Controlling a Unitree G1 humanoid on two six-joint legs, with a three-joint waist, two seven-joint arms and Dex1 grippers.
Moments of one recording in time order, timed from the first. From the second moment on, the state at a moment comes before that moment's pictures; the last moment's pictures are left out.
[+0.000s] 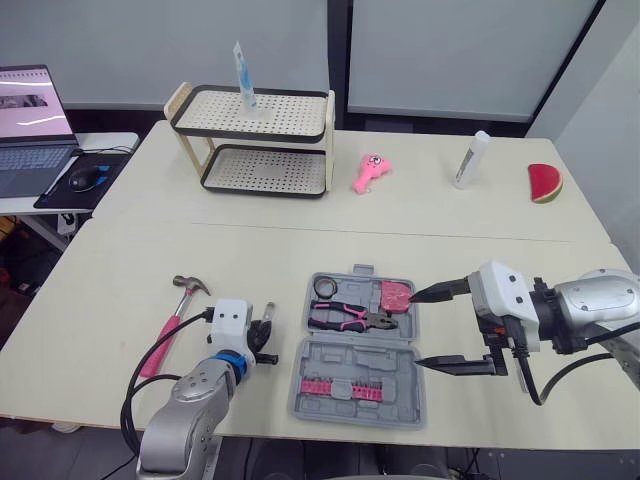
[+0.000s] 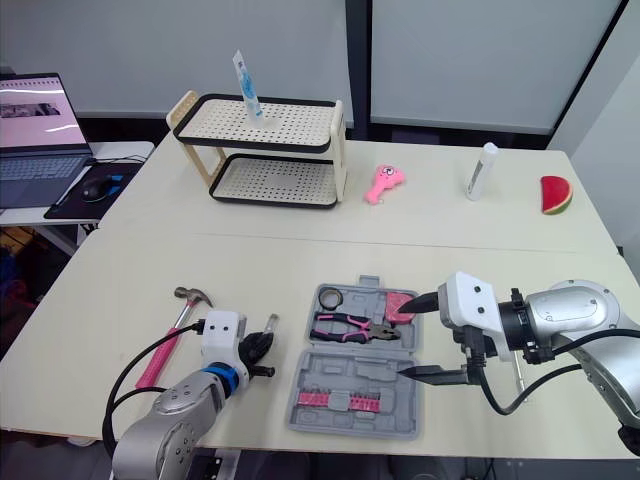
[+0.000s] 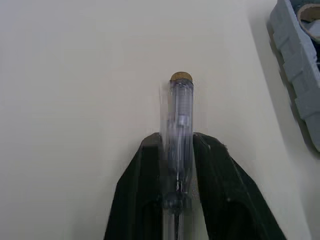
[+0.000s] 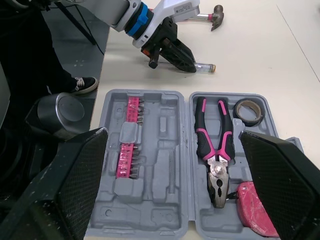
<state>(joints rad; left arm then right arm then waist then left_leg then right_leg) 0.13 0.24 0.05 -0.42 -0.26 0.78 -0.16 -0.22 -1.02 0.01 -0.64 0.60 0.60 1.12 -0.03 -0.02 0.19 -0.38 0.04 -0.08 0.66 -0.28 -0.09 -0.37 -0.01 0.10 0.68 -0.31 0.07</state>
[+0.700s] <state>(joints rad) 0.22 0.76 0.22 -0.33 -0.31 0.33 -0.78 -0.16 -1.00 -0.04 -0.68 0.60 0.60 1.04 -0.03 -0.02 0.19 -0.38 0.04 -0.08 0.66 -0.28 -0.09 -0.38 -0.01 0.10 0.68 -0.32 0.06</state>
